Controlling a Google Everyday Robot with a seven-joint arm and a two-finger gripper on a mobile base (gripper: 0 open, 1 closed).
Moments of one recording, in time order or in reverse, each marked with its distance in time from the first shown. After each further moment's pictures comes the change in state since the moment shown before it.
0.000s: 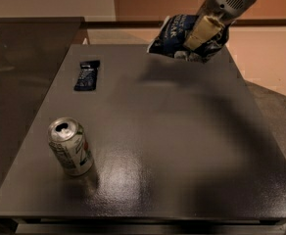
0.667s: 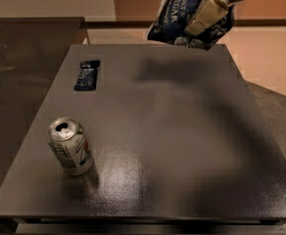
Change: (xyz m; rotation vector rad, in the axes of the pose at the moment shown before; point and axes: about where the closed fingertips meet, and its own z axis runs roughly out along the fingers) arm -0.029 0.011 -0.039 0.020 -0.056 -0.108
